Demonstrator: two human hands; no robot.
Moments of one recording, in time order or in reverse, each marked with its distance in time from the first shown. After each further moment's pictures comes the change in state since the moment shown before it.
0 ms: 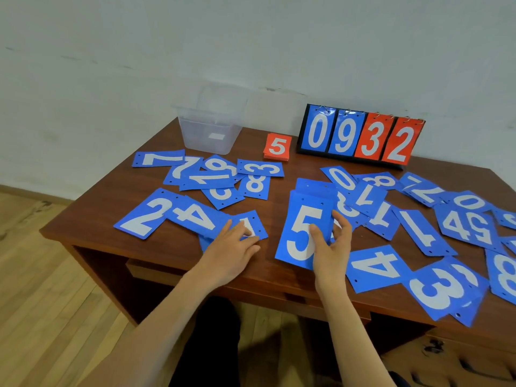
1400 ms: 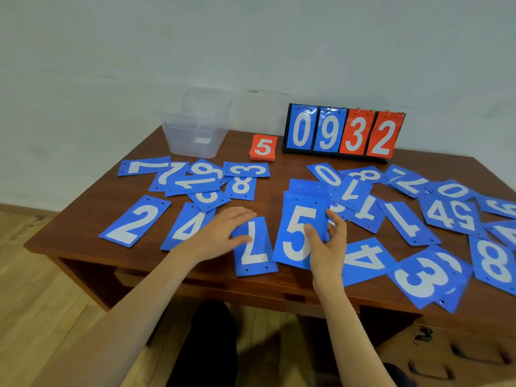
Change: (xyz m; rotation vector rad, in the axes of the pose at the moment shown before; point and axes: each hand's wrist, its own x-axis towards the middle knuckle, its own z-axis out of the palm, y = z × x) left_hand 0.038 -0.007 -0.025 -0.204 -0.152 0.074; right_hand 0.008 0.003 -0.022 0.016 0.005 0.041
